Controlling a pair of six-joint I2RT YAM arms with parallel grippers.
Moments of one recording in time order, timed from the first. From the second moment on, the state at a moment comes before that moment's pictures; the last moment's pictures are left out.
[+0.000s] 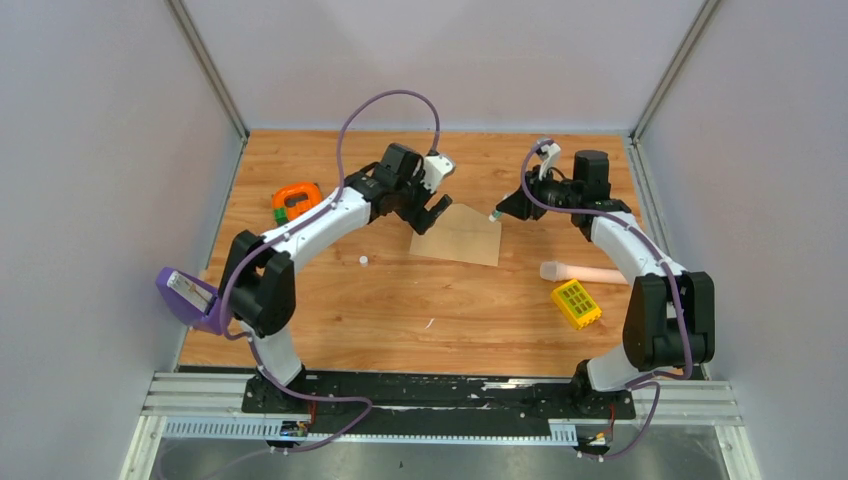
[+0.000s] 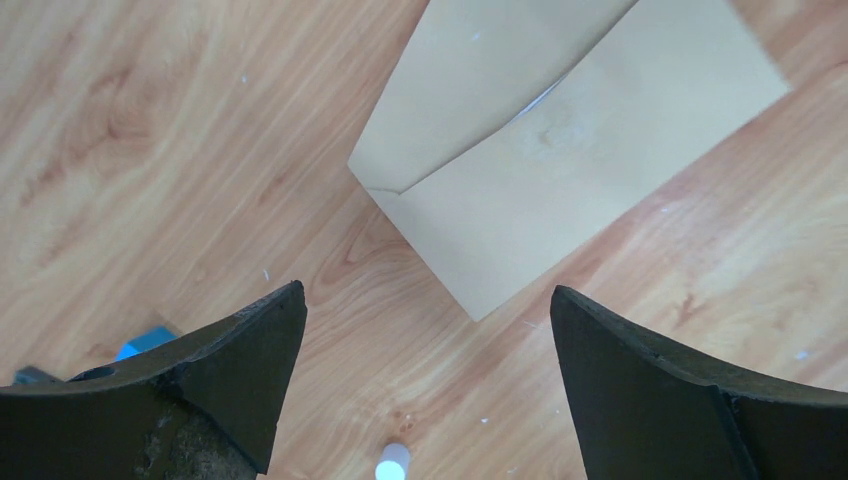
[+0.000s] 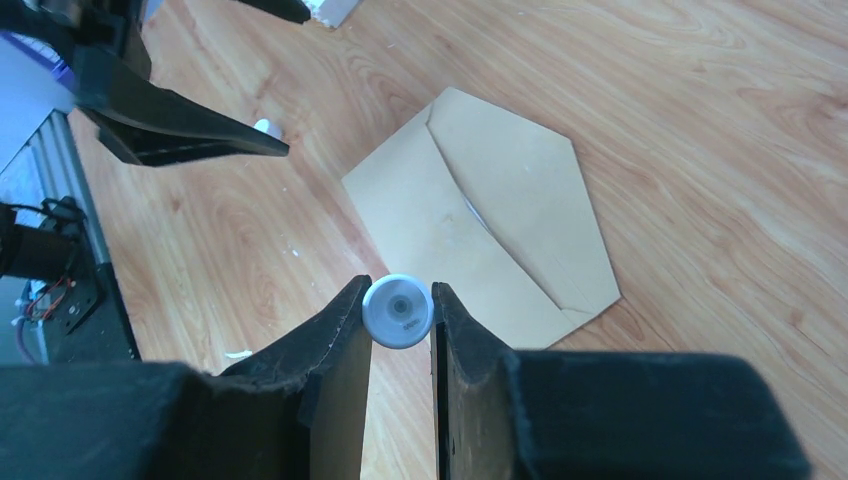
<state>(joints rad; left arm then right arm) -0.61 1.81 1.47 -0.49 0.06 0.25 0.08 1.51 1.04 -0.08 -0.86 -0.01</state>
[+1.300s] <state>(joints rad) -0.58 1.64 1.35 -0.53 0.63 0.30 -0.01 1.99 1.67 -1.14 -0.95 -0.36</state>
